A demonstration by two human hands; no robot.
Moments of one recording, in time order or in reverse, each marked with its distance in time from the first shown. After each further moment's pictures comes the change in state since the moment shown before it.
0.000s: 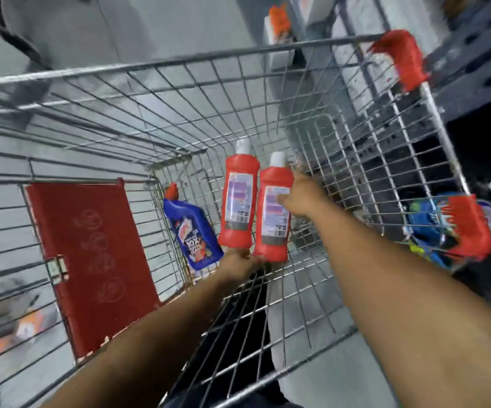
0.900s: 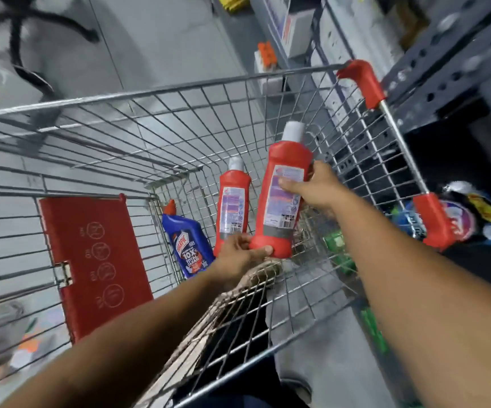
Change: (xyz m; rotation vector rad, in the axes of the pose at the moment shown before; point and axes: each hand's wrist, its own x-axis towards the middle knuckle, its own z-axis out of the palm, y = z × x) left_hand -0.043 0.067 -0.017 -0.410 -0.159 0.055; right_hand -0.035 0.001 -0.068 0.561 0.035 -0.046
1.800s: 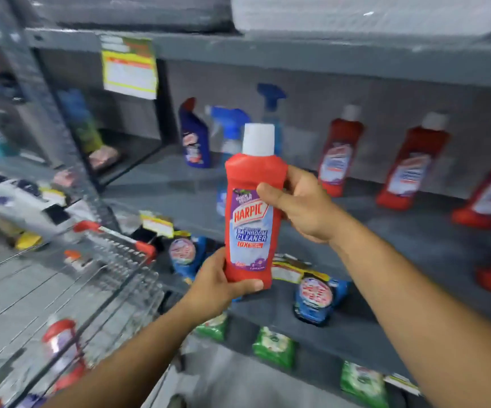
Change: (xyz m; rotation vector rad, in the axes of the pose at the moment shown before) left_hand -0.309 -0.079 0.315 0.590 -0.784 0.846; right_hand -0.584 0.137 -0.209 0.497 0.607 -0.827
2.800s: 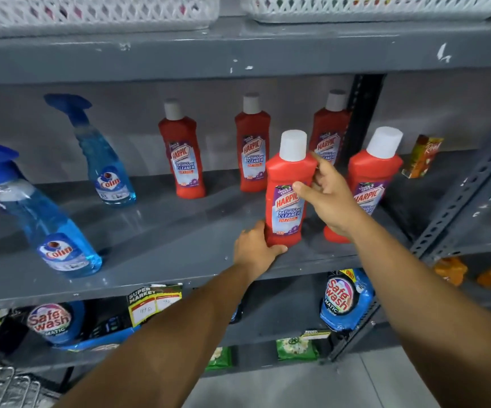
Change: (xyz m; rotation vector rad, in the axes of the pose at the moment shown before) left_hand 0.142 -0.023 0.312 0.628 -0.297 0.151; right_hand -0.137 0.030 -0.294 -0.256 0.675 -0.028
